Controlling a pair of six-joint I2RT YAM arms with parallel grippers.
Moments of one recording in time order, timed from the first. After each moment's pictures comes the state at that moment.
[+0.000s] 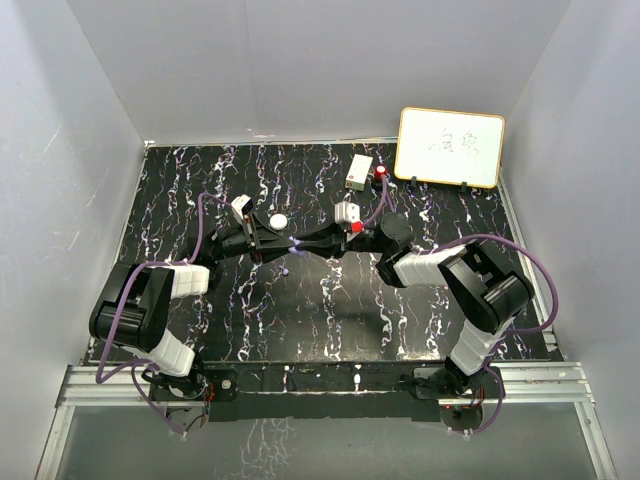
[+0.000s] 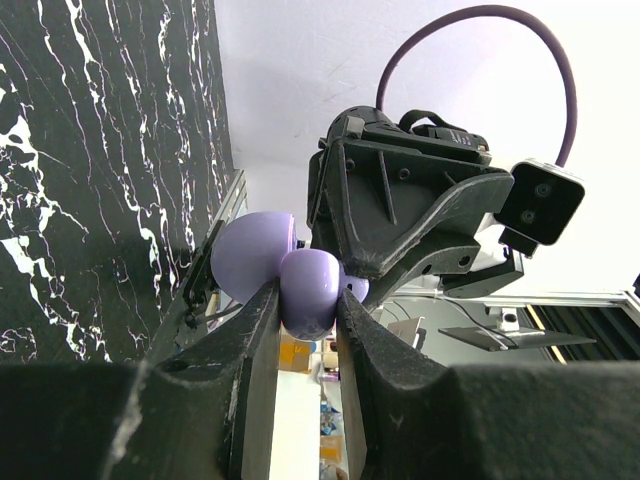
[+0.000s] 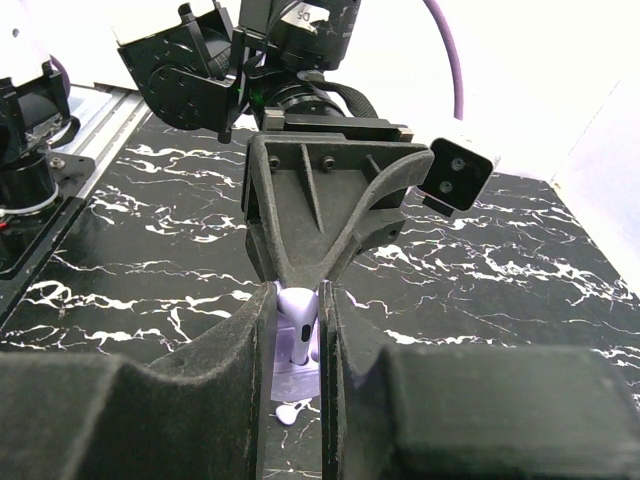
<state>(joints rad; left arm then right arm) -0.22 1.56 0.50 1.01 1.08 -1.50 0.59 1.73 0.73 1.31 -0.96 0.01</state>
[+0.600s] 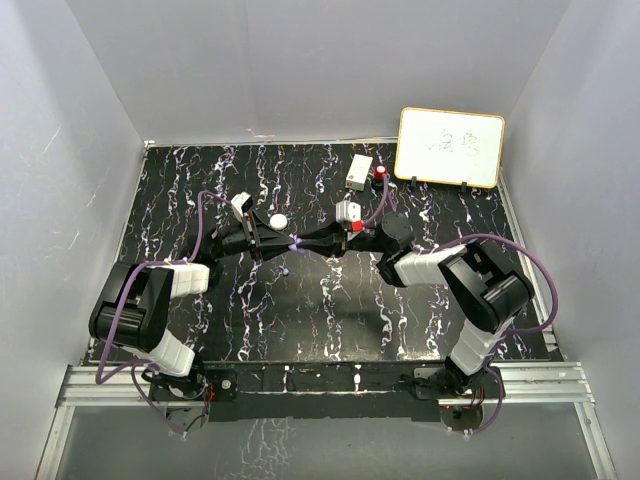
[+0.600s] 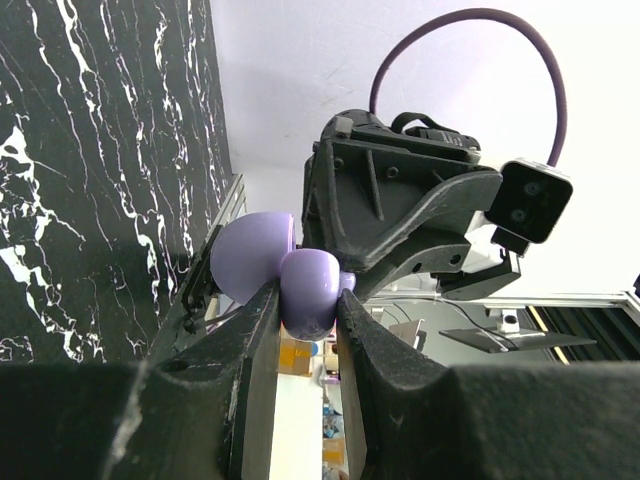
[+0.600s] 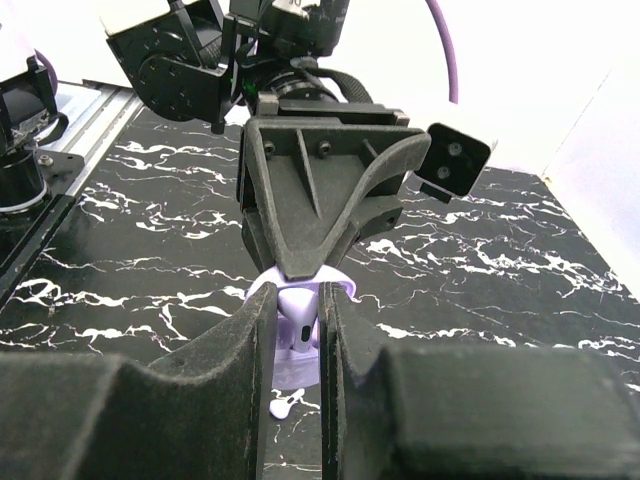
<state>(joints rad) -0.22 1.56 0.51 1.00 1.07 -1.50 0.58 1.73 0.73 1.30 -0.94 0.00</state>
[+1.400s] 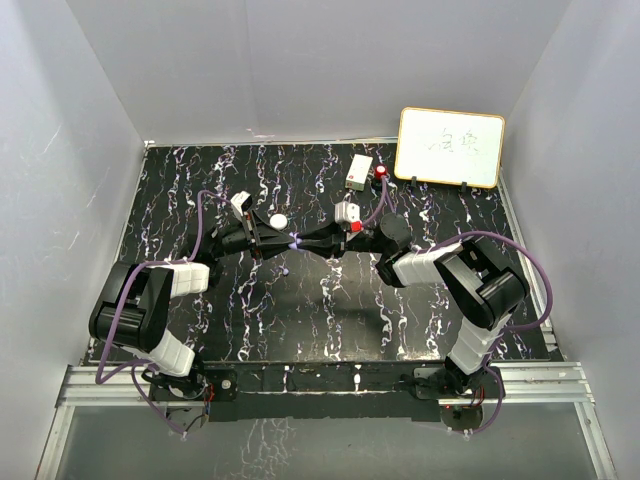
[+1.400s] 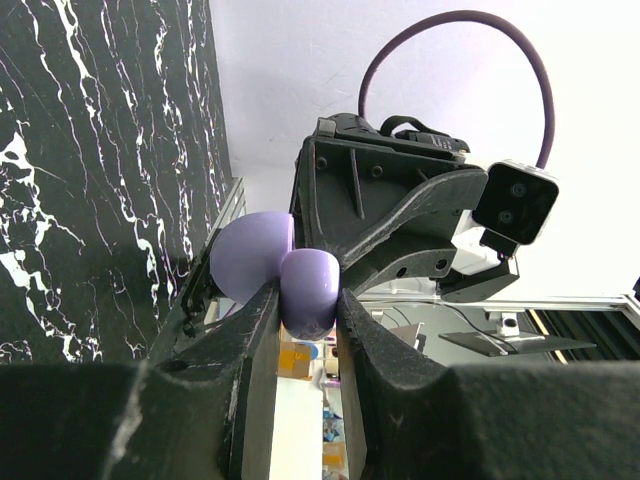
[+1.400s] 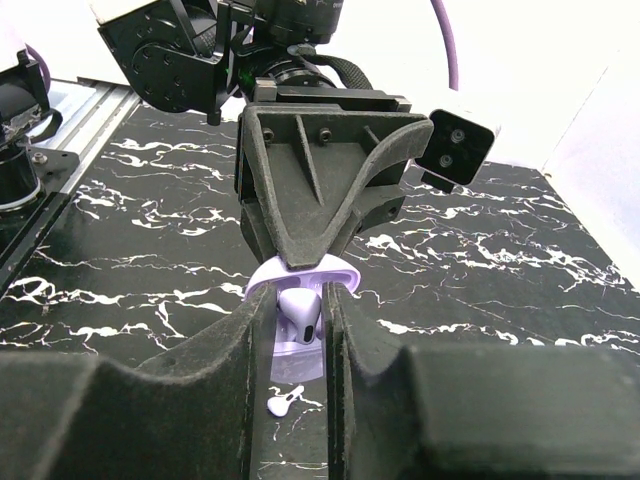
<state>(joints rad) -0.22 1.56 0.52 1.00 1.06 -1.50 0.58 1.76 0.72 1.33 -0.93 0.00</state>
